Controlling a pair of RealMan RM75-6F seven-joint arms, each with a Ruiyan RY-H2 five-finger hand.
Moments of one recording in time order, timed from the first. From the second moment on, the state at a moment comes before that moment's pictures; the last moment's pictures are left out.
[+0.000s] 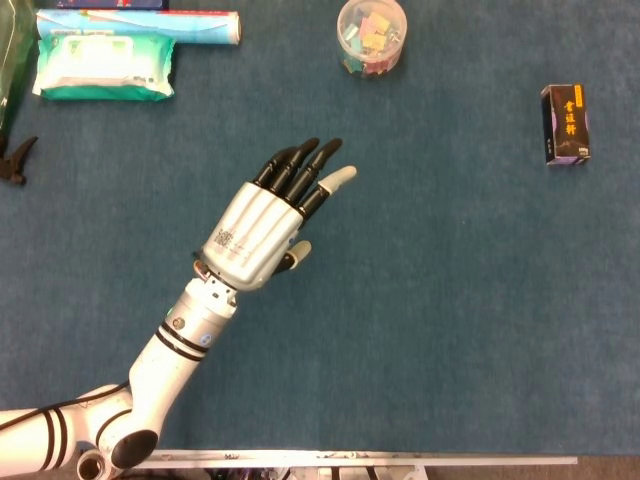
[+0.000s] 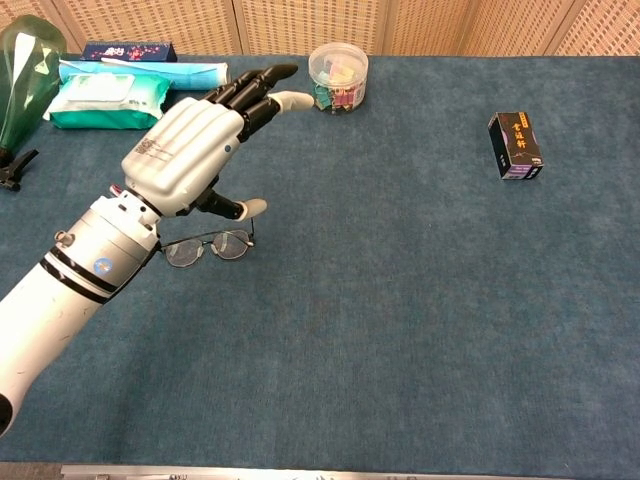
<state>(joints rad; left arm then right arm) -0.53 -1.70 -0.12 -1.59 1.60 1.27 0.36 0.03 -1.03 0.13 -1.66 -1.53 1.64 0.03</state>
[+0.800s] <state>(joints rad) -0.48 -1.69 -0.07 -1.54 1.59 1.33 0.34 0.03 -1.03 0.13 -1.66 -1.54 1.64 0.02</state>
